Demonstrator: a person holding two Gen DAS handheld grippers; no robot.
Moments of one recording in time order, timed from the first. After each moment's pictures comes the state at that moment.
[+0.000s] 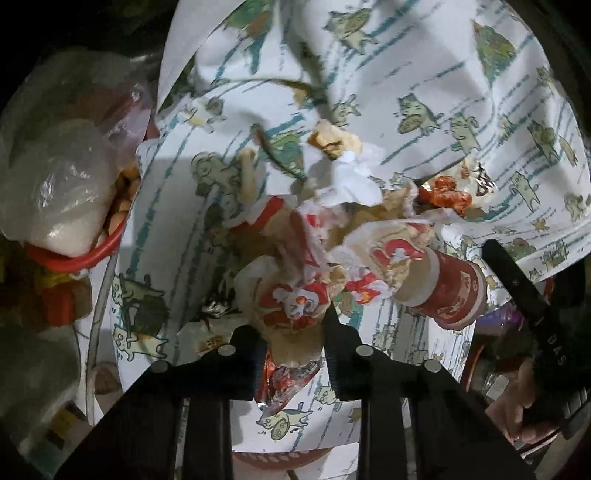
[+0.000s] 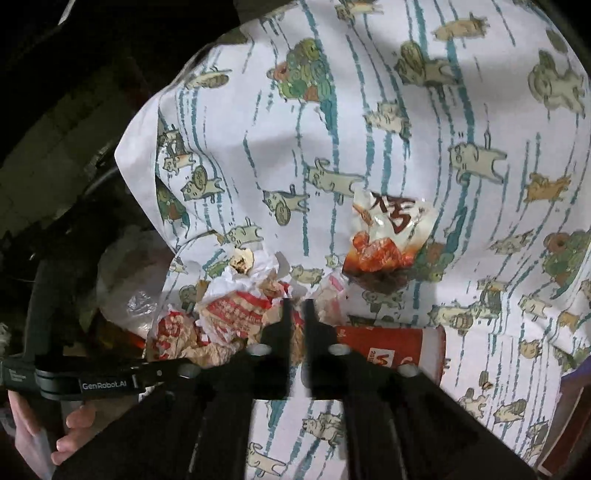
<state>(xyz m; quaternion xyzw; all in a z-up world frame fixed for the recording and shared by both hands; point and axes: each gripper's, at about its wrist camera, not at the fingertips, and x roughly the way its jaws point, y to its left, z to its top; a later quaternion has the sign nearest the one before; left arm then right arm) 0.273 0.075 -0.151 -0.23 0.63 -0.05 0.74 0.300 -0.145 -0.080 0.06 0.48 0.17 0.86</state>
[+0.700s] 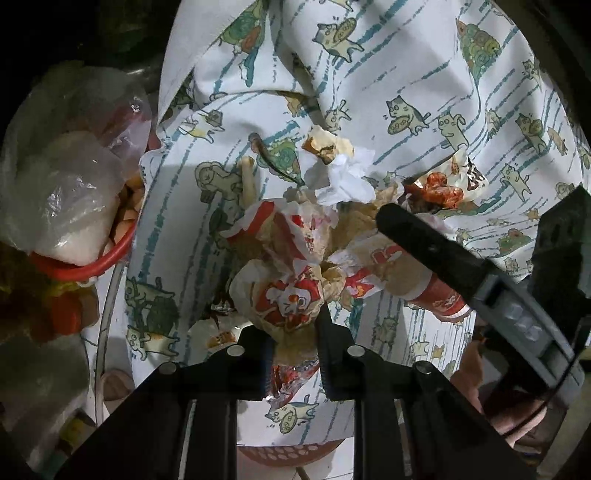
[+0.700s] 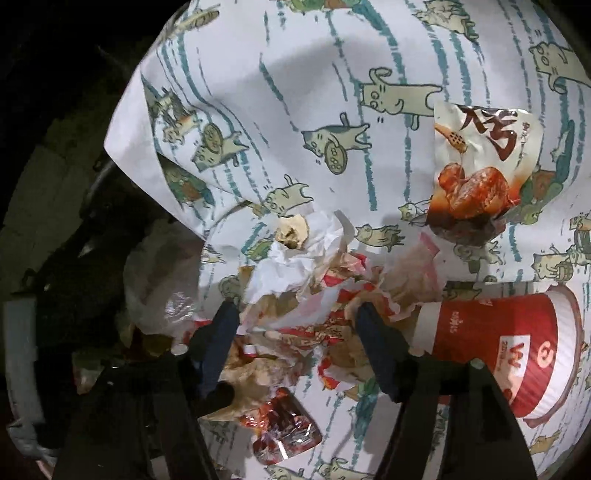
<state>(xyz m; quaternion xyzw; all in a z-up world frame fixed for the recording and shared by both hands) 0.270 0.082 -0.140 -0.22 0.63 -0.07 0.75 0.320 -0.095 -0.132 0.16 0.55 0.21 0.80</state>
